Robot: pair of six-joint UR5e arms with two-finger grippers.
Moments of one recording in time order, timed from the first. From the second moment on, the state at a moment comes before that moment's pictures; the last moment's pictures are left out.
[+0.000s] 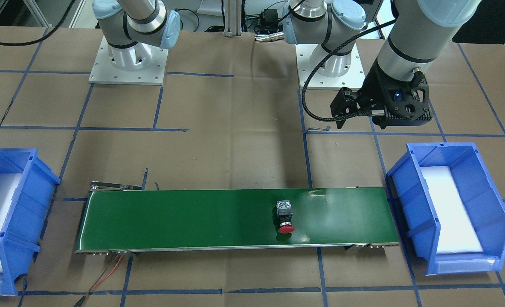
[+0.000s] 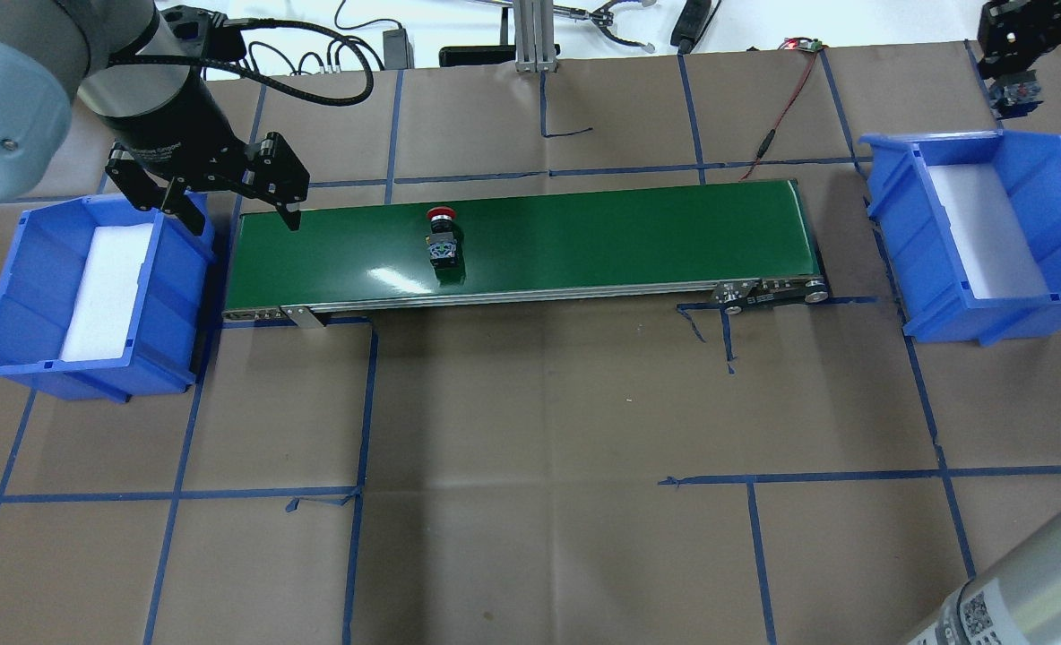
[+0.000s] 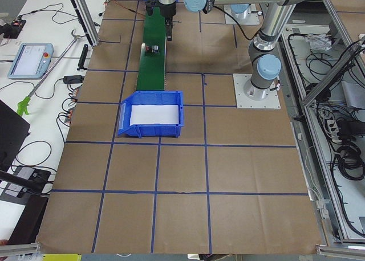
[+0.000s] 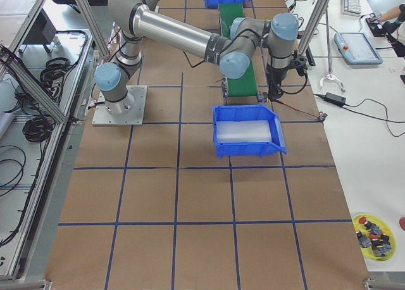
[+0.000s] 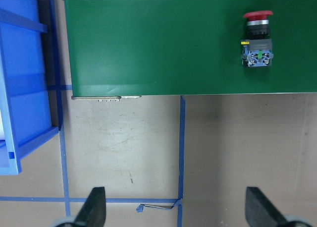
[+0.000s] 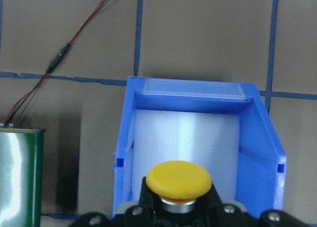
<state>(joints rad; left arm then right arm) -1.52 -1.62 -1.57 -1.56 1.58 0.03 1.14 -1.13 1.24 -1.81 -1.55 -0.52</state>
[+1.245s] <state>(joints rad) -1.53 -1.61 -1.57 -1.56 1.58 0.02 1.04 -1.12 1.68 -2.19 -1.53 -0.60</state>
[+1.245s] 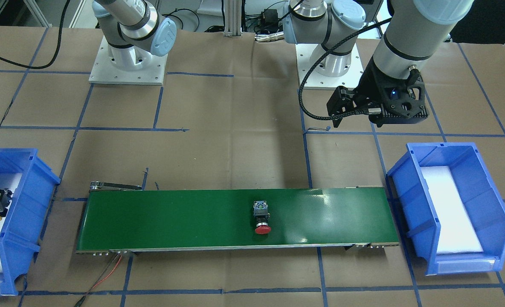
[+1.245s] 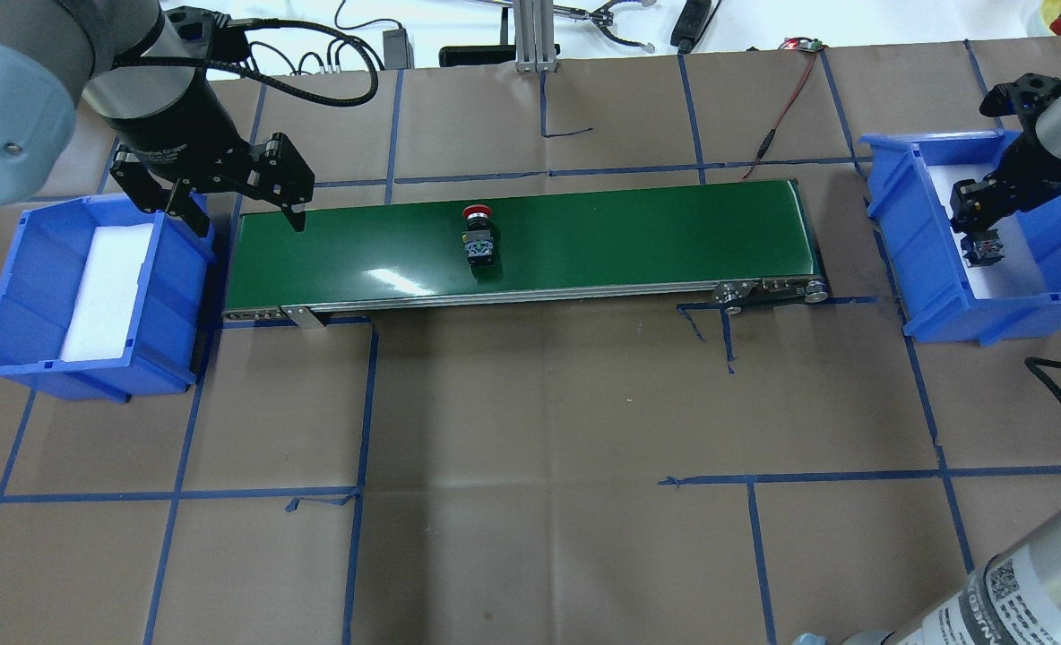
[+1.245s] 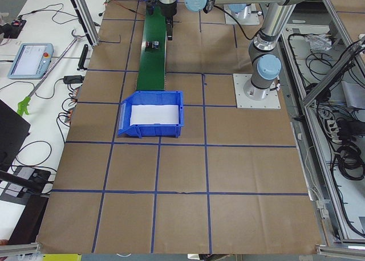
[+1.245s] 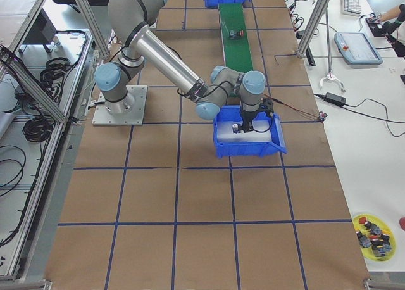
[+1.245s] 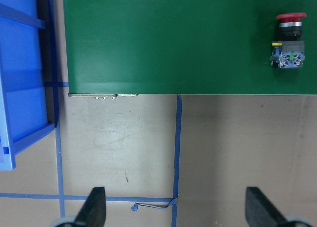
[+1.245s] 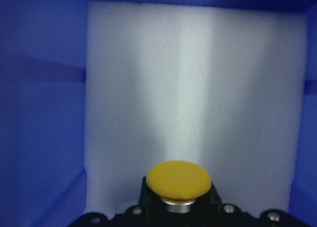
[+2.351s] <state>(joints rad) -1.54 -1.61 -1.58 -1.55 1.58 0.02 1.01 -1.13 1.73 -2.18 -1.54 -0.59</state>
